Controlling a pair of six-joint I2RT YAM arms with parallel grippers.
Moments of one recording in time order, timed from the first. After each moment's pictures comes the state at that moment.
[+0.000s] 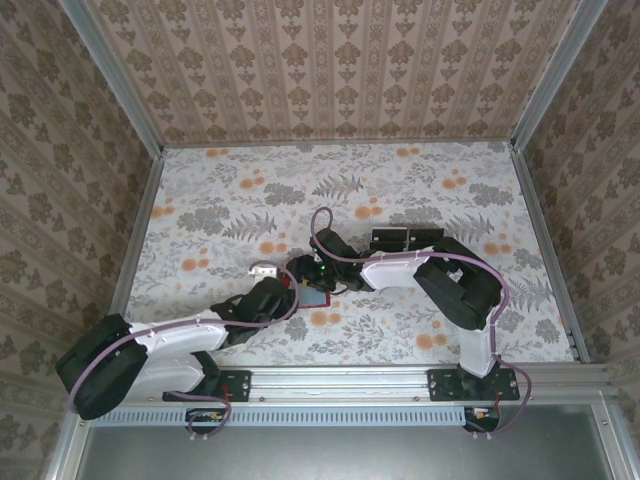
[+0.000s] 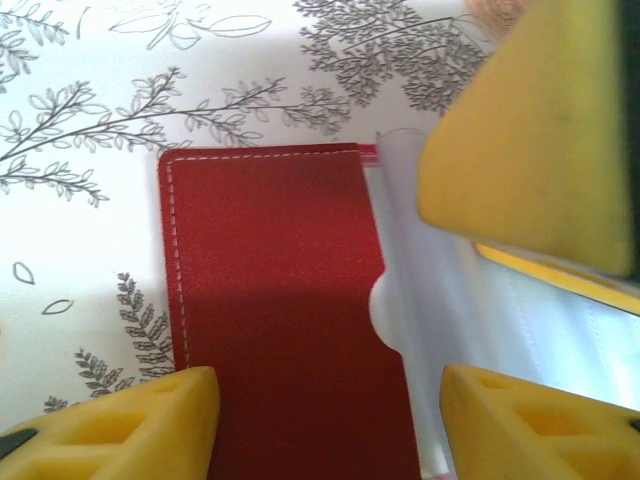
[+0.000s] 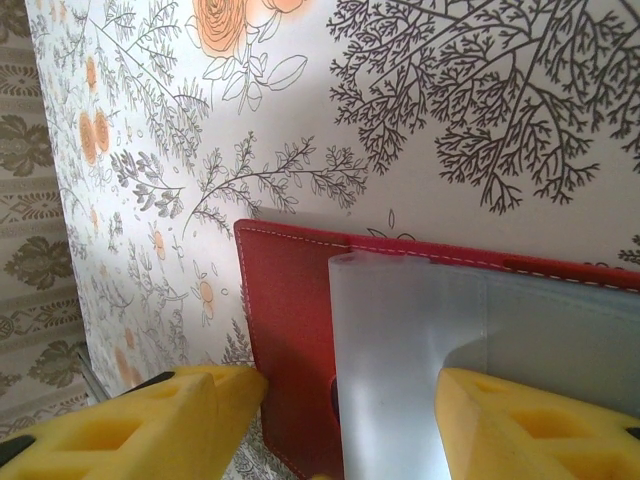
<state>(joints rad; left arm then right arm) -0.91 1.16 0.29 0.01 -0.32 -0.72 0.84 1.93 1.04 0.13 -0.28 1.08</state>
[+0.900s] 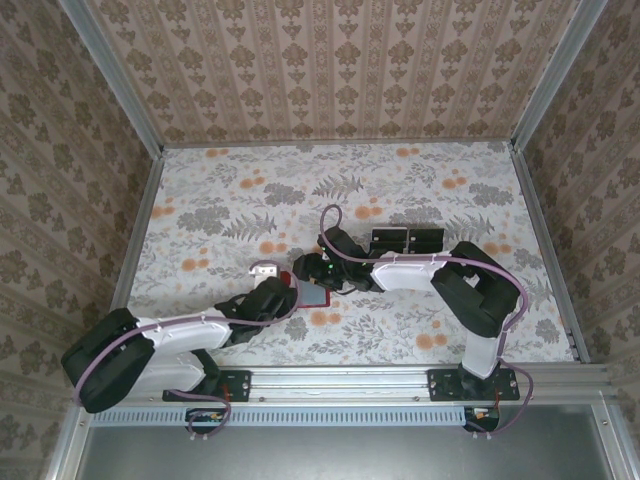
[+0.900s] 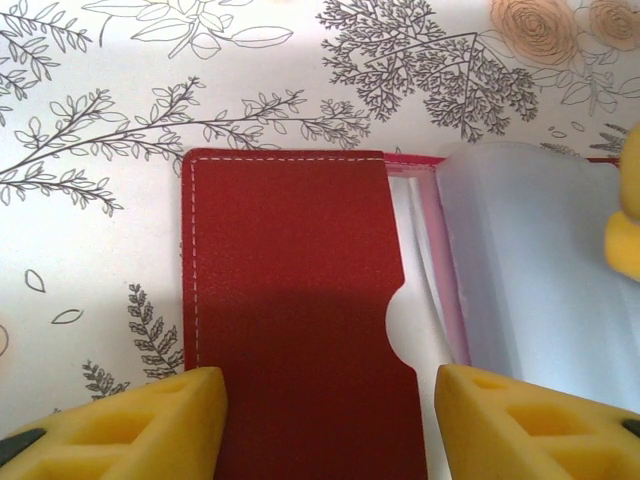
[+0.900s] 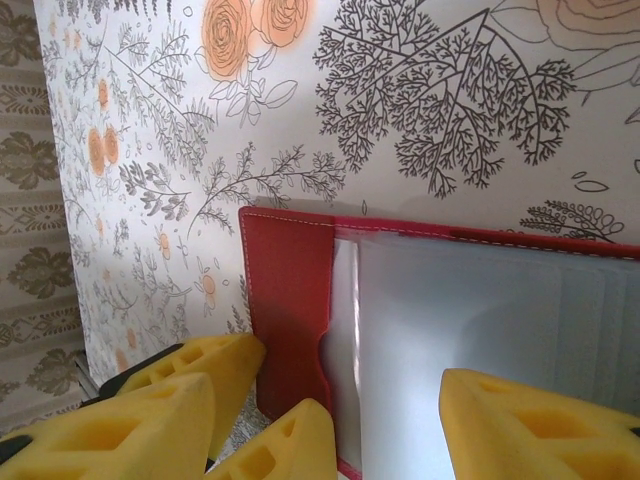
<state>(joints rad) -0.92 1.19 0.30 0.03 -0.36 -0.74 0.82 1.83 0.99 0.07 -0.24 1.07</state>
